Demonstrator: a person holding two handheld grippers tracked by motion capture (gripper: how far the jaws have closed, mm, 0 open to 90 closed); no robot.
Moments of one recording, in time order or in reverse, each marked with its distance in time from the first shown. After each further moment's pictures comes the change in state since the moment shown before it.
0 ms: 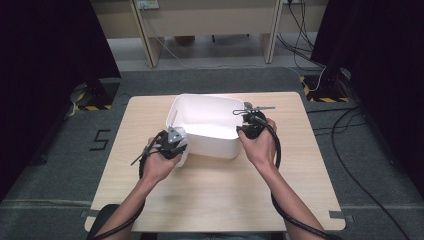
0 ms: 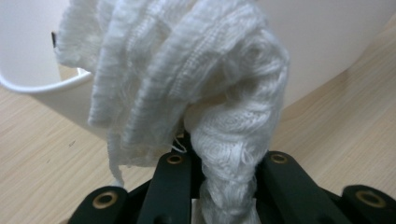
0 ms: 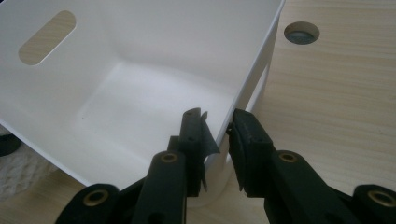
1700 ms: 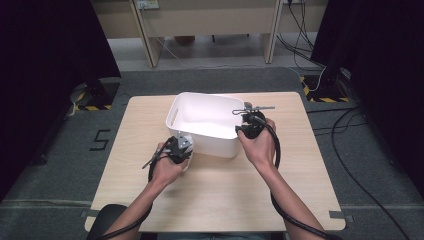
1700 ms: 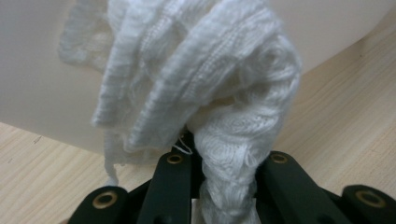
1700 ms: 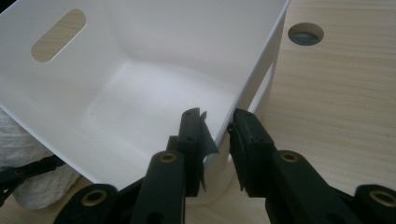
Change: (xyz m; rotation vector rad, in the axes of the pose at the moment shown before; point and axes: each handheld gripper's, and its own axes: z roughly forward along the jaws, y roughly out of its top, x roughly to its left) left arm -0.015 -0.017 0.035 0.057 0.003 0.009; right arm 0.001 0.000 0.000 -0.005 0.011 0.004
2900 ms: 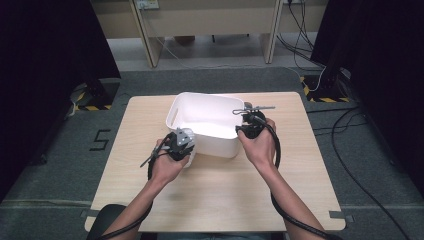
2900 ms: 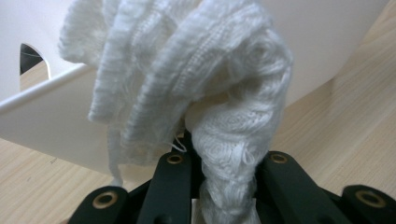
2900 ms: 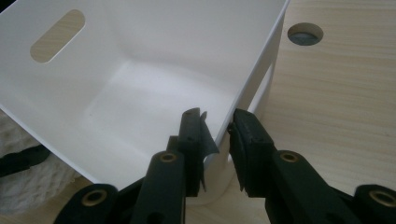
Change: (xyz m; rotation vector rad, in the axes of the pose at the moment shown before) left arm -0.001 0.020 -0.024 -0.081 0.006 0.002; right arm -0.001 0.000 0.000 -0.001 0.001 -0.002
